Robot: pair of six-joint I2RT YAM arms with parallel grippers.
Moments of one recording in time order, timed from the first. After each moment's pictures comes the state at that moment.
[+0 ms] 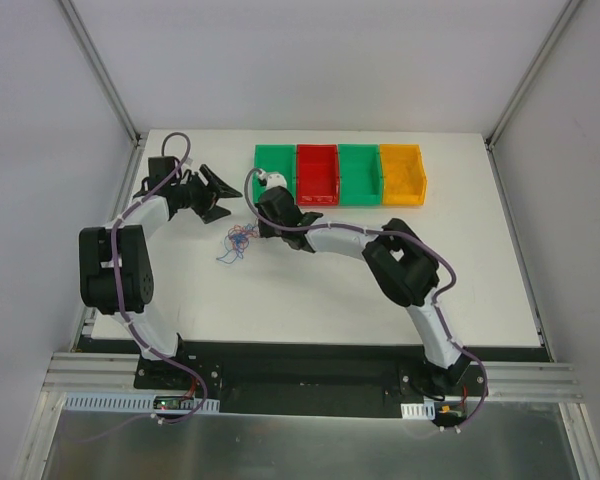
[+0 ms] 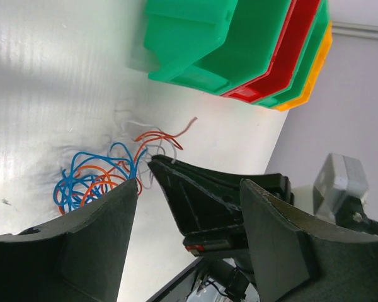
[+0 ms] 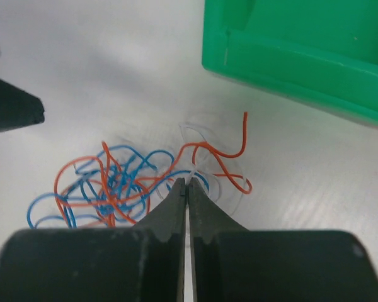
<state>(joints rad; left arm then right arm) 0.09 1.72 1.10 -0.17 0.75 -0.86 0.90 2.24 1.63 -0.01 0.19 0.48</state>
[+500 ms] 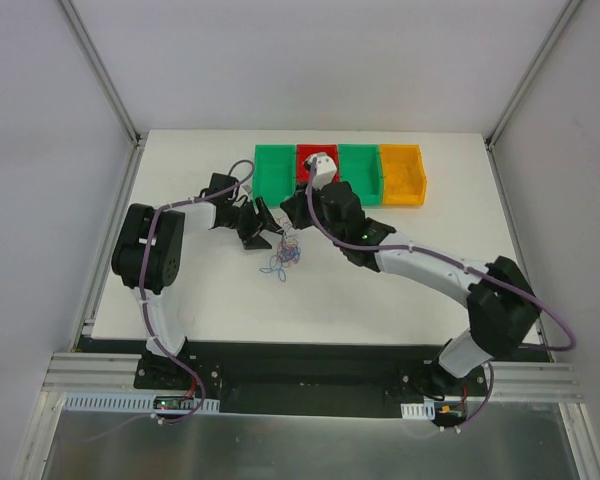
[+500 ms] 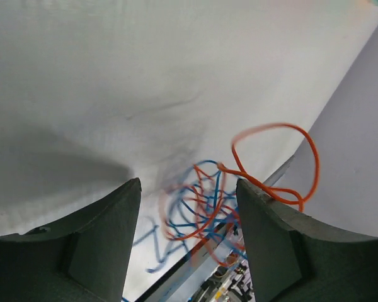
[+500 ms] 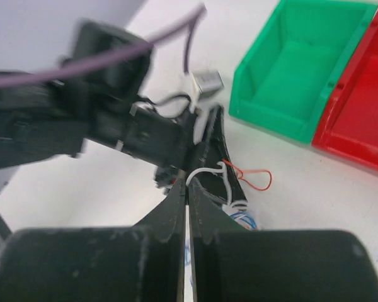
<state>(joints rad) -0.21 1.90 1.10 -0.20 0.72 -0.82 0.86 1.63 1.14 0.20 0.10 0.39</state>
